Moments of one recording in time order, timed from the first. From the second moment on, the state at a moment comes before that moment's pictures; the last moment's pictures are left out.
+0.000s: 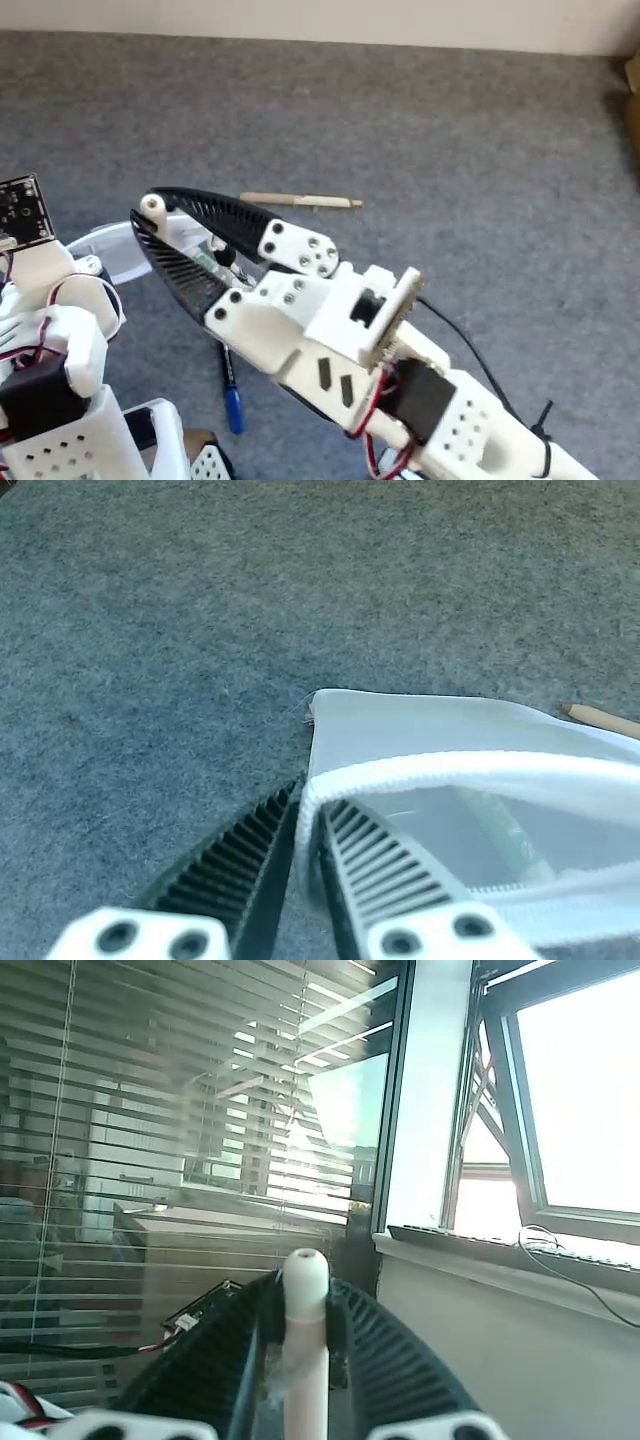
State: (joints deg) left arm -27.3 -68.4 38.5 79.7 4.0; right arm -59.8 -56.6 39.0 0.2 5.8
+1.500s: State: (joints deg) left arm -27.3 -68.4 38.5 79.7 4.4; right arm -61.9 -39.2 46.6 -18.5 15.1
